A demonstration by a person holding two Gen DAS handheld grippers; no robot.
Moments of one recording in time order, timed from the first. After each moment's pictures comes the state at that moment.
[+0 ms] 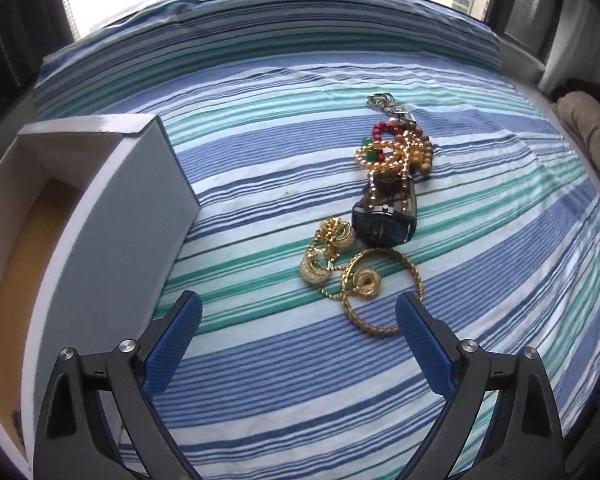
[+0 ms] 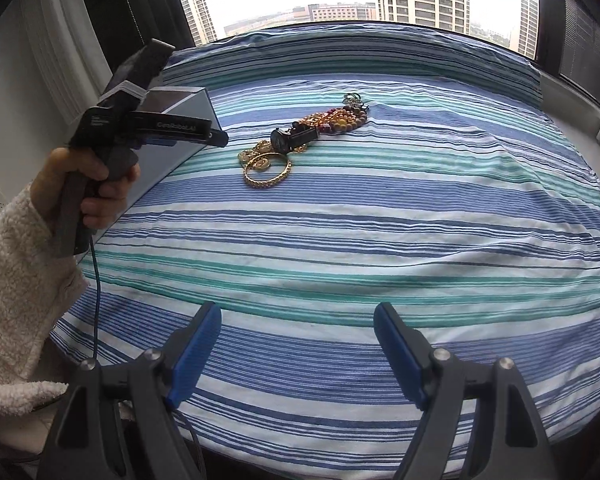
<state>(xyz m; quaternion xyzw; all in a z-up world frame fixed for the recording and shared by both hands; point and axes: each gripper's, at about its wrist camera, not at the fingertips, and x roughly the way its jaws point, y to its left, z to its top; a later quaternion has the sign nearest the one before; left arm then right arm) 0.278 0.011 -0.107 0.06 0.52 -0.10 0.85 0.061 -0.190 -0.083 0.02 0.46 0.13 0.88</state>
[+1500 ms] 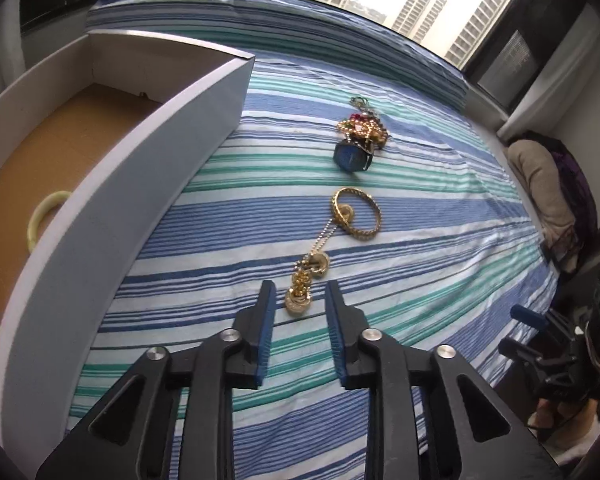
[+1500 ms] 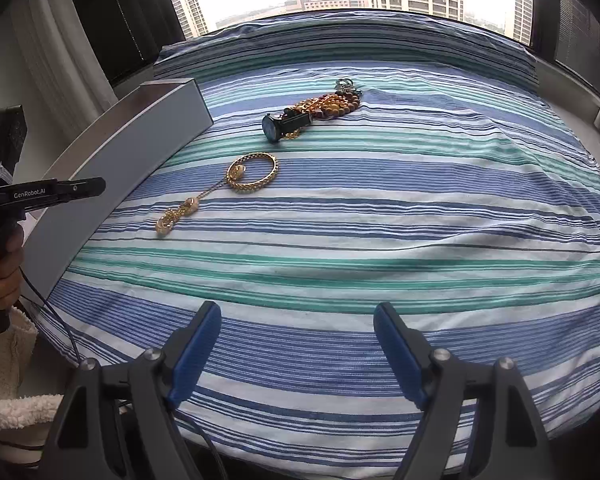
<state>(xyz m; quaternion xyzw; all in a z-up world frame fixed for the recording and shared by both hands) 0.139 0.100 -0.076 -0.10 0.50 -0.15 0.84 0.058 -0.184 -0.093 0.03 0.48 0.13 0.87</state>
